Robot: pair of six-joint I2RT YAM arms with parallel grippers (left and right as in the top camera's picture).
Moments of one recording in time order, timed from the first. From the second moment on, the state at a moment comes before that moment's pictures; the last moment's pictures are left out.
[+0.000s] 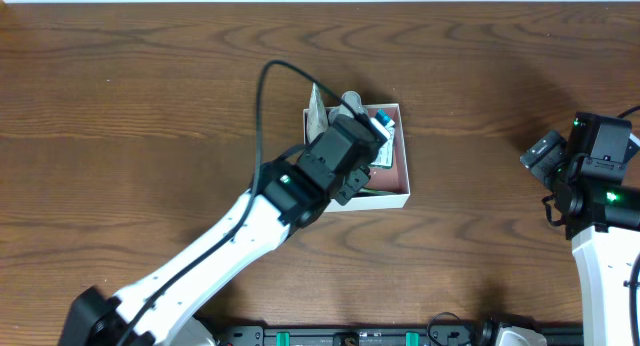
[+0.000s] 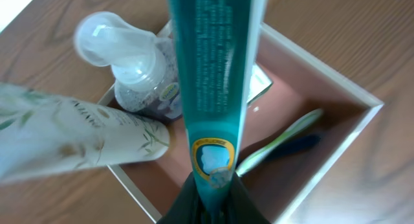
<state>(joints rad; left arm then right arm) -0.78 1.47 1.15 -0.58 -0.15 0.12 -0.19 1.13 1.00 -0.85 0.30 0.57</state>
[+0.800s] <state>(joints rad) -0.79 1.52 1.15 -0.61 -0.20 0.56 -0.19 1.13 1.00 -0.85 0.30 0.57</state>
